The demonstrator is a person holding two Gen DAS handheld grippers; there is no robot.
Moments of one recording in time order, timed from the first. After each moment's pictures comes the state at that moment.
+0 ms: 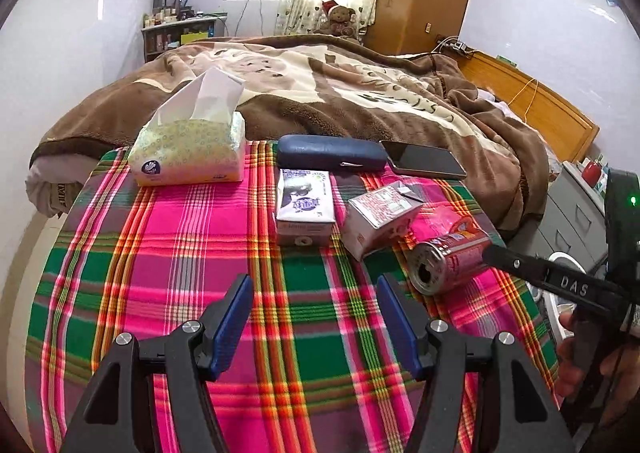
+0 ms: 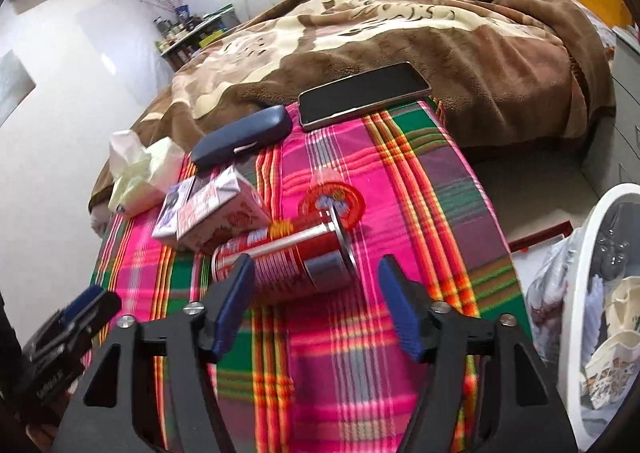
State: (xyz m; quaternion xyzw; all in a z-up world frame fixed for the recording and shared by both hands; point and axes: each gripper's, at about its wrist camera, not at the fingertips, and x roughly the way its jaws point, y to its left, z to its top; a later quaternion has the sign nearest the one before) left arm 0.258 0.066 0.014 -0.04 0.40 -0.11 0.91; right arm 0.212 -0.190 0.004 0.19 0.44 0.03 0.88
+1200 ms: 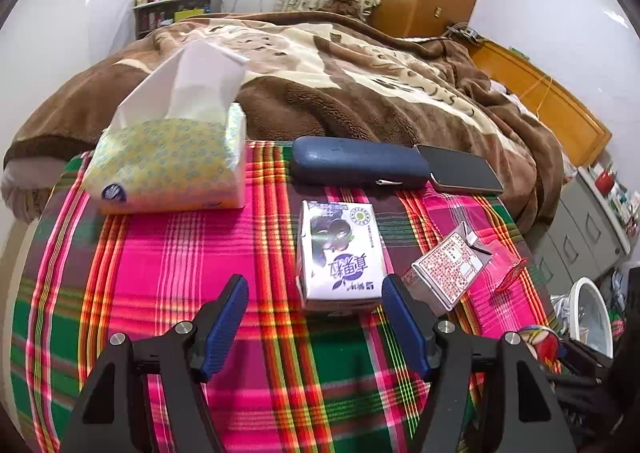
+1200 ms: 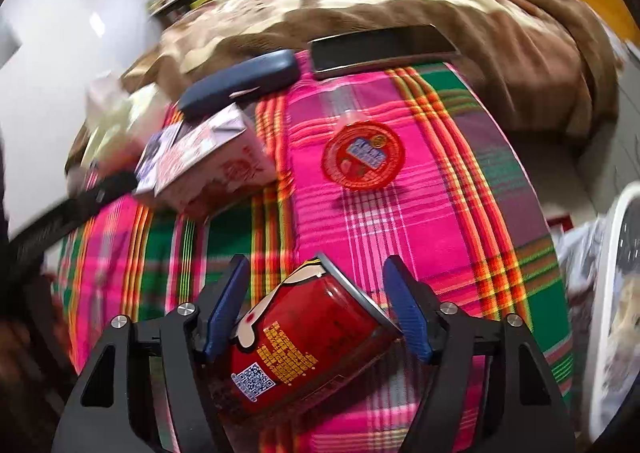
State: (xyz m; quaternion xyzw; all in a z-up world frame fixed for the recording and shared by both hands) left arm 0.352 0.077 -0.014 -0.05 0.44 -0.12 0.89; right arm 0.213 -0.165 -0.018 0.12 0.50 0.04 0.86
